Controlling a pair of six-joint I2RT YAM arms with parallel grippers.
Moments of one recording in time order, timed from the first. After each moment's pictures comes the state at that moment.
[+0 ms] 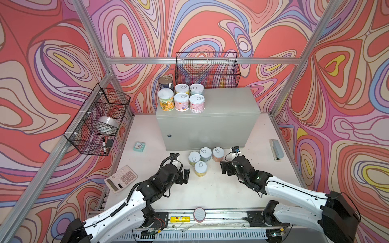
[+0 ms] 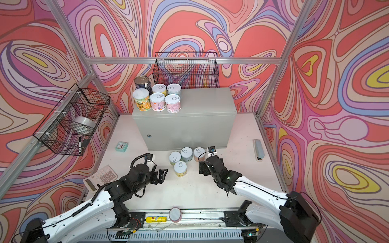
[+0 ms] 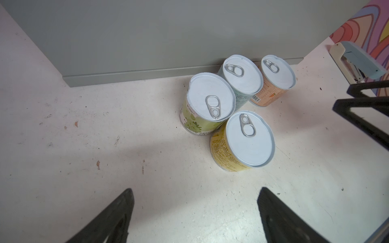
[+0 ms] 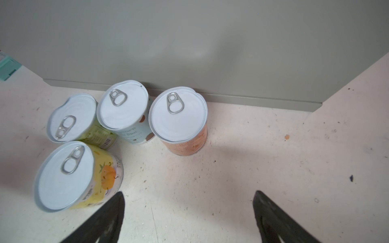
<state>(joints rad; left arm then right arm) -0.77 0.79 0.42 -0.27 -0.22 -0.53 0.76 1.13 0.51 -0.07 0.33 0.45</state>
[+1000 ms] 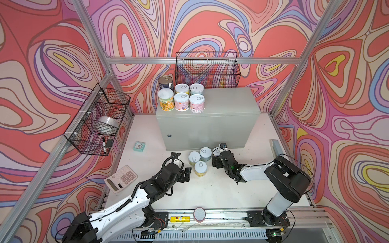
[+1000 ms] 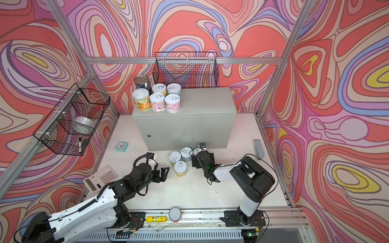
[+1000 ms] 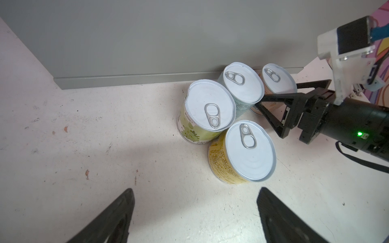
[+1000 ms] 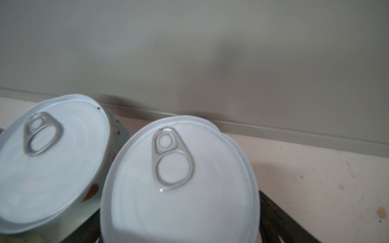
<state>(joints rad) -0.77 0.85 0.40 -0.17 -0.24 -0.55 0.68 1.71 0.62 0.45 0.34 0.34</state>
